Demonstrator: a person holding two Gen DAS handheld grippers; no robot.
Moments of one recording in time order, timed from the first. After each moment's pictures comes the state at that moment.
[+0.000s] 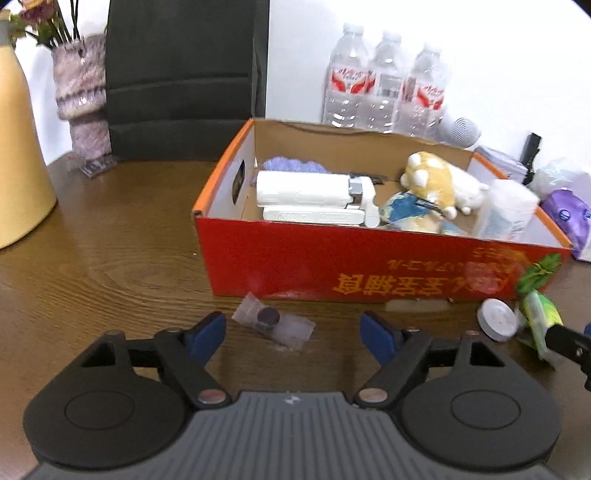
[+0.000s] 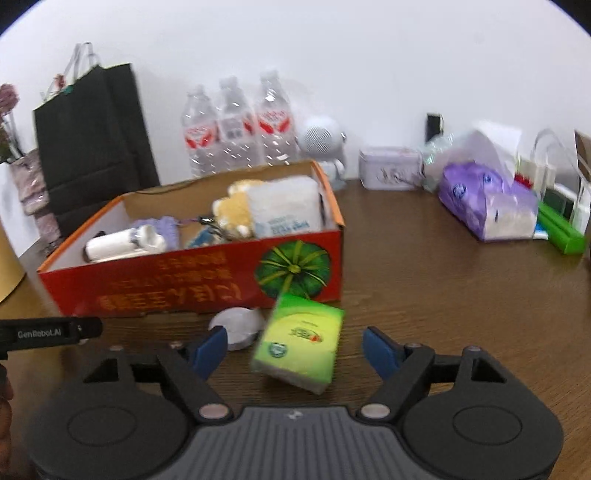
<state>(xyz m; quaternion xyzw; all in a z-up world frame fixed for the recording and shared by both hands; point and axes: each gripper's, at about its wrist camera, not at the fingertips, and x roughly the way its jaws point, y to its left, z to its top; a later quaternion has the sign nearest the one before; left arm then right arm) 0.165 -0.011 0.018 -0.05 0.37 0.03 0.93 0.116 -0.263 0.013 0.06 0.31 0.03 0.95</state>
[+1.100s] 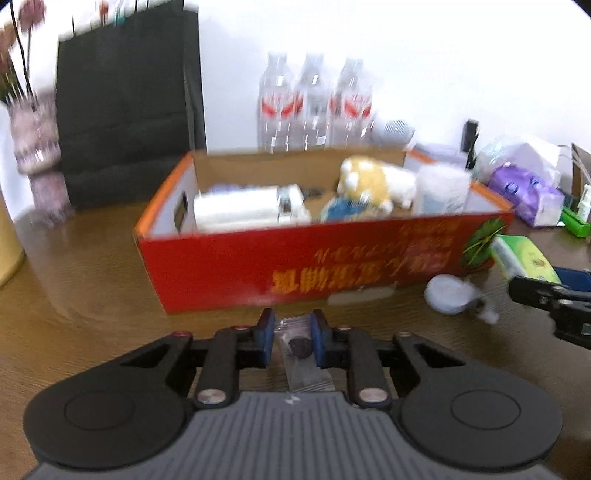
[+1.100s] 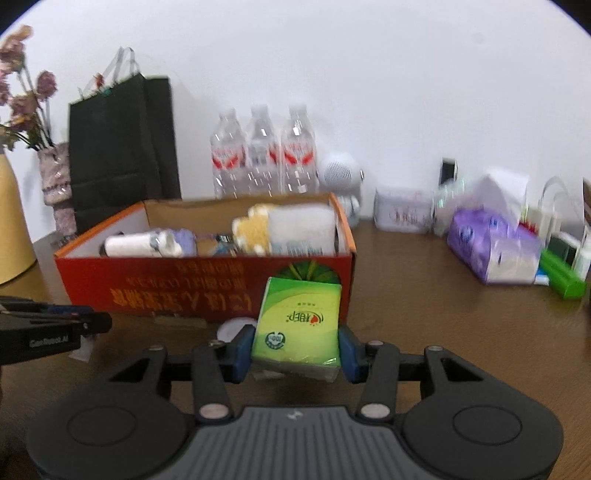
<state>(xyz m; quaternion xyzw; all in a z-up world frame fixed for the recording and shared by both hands) 0.113 -0.041 0.030 0.04 0.27 -0.05 0.96 0.085 -0.250 0.018 0.00 0.23 0.06 0.97</state>
